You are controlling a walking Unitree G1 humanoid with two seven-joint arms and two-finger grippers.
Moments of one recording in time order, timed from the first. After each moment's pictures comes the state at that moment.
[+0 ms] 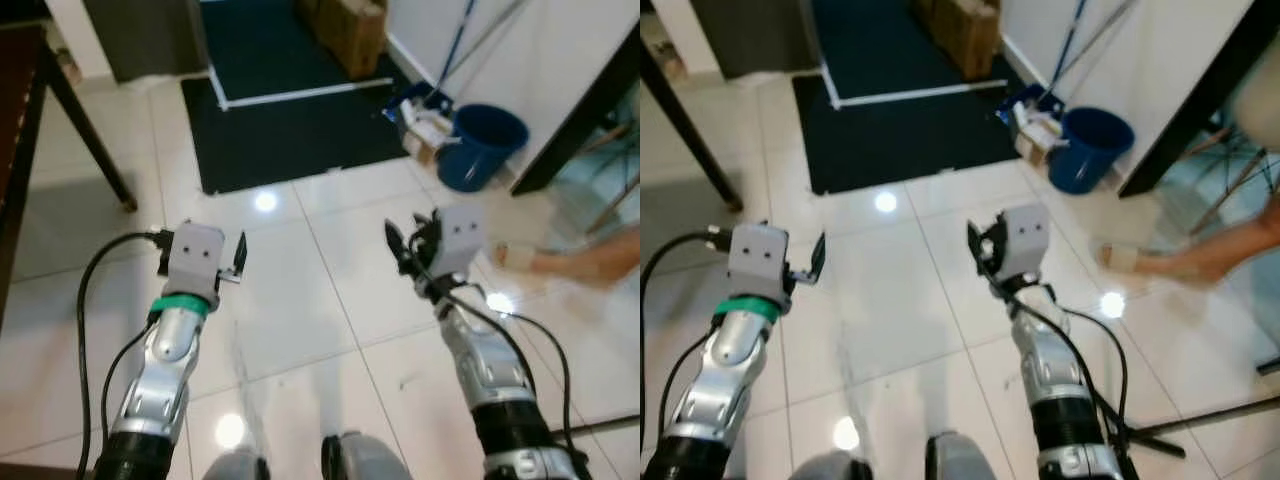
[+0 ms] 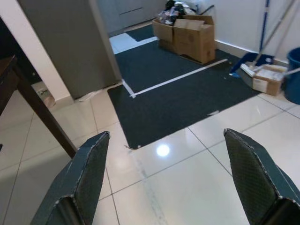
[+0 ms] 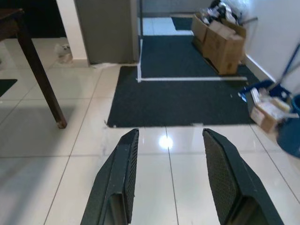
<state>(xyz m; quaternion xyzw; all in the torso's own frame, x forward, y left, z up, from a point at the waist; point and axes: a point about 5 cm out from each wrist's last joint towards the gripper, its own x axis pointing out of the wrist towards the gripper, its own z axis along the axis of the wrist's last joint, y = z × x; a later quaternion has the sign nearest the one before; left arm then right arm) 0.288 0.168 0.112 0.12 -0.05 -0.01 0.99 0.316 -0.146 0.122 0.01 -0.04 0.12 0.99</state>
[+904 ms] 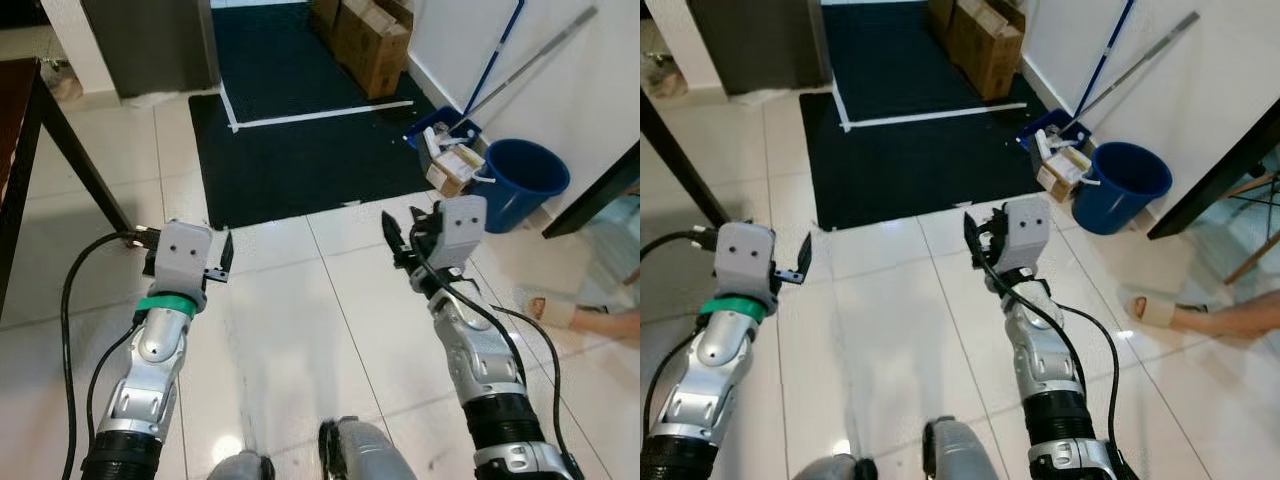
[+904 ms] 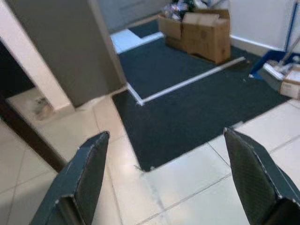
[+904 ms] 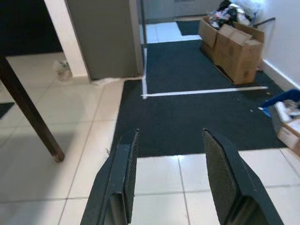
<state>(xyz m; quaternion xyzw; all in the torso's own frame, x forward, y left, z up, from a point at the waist) 0.289 0.170 0.111 0.12 -0.05 -0.01 0.99 0.319 -0.147 0.122 0.04 -0.04 0.11 0.99</state>
